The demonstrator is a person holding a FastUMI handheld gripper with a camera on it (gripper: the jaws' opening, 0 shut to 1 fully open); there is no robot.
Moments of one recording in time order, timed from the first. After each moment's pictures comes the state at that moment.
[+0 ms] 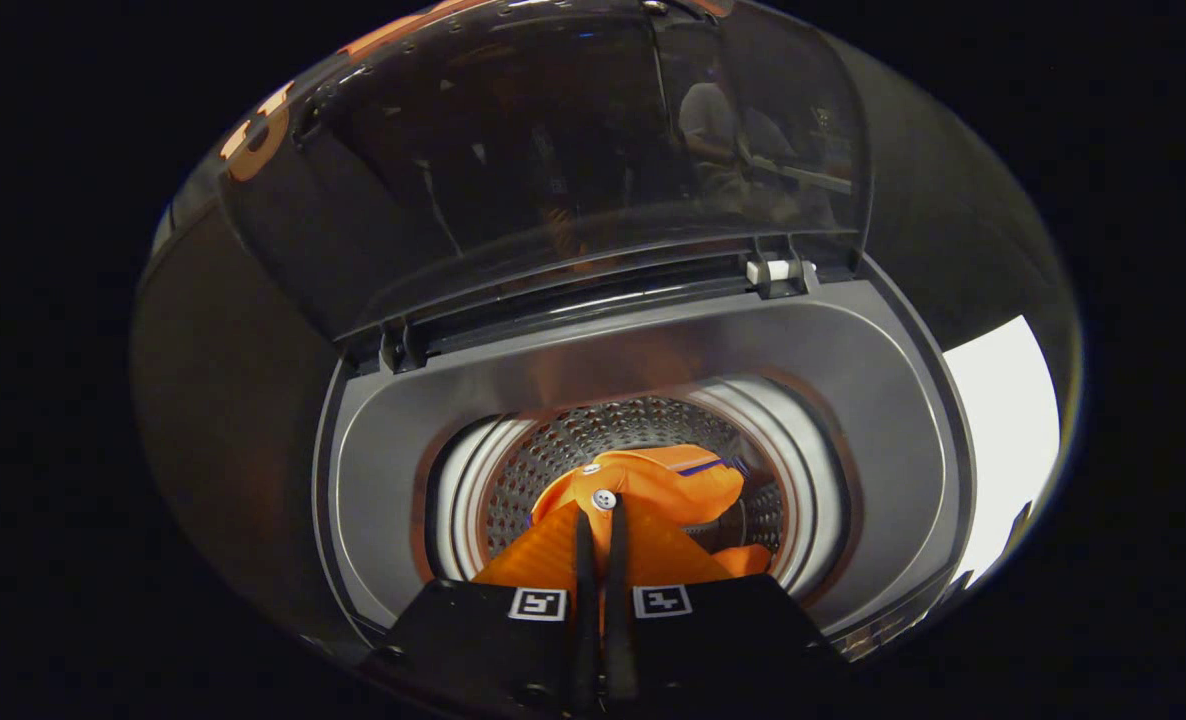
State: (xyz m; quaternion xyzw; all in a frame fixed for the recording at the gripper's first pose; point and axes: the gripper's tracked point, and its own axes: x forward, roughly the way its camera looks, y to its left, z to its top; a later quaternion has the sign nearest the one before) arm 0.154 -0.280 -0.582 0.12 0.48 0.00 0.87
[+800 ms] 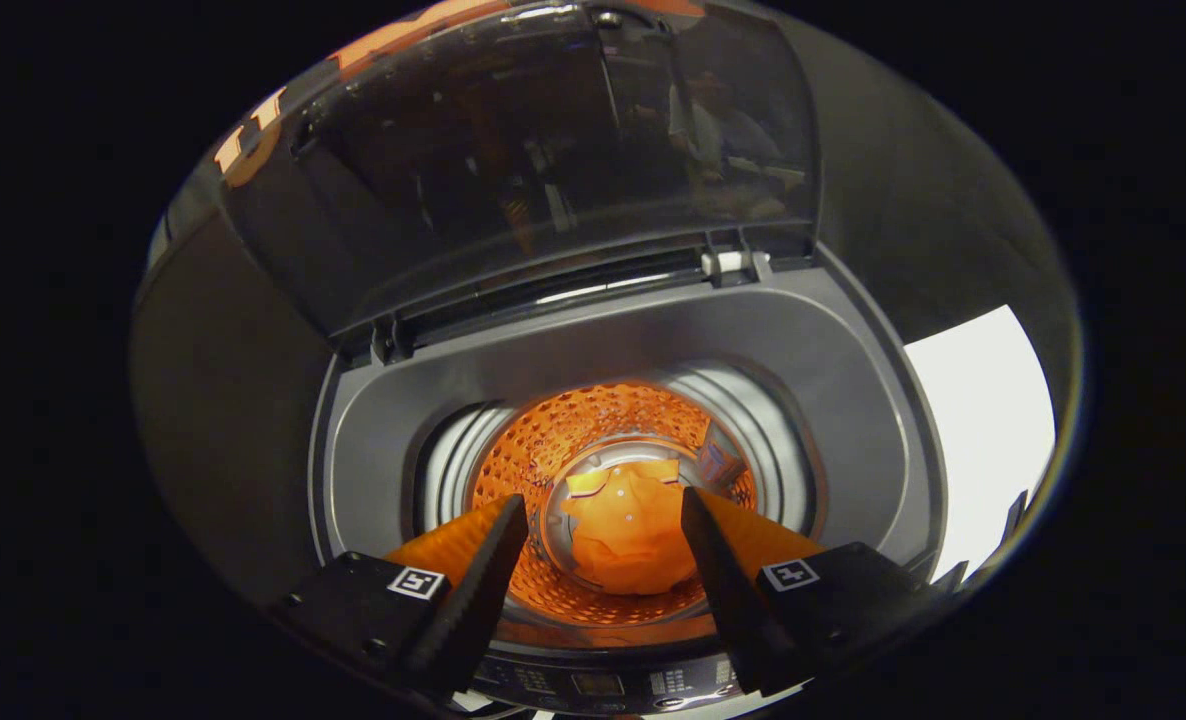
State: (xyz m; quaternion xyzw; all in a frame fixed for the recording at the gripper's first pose) arm 0.136 -0.298 -0.553 0.13 0.45 -0.01 0.88
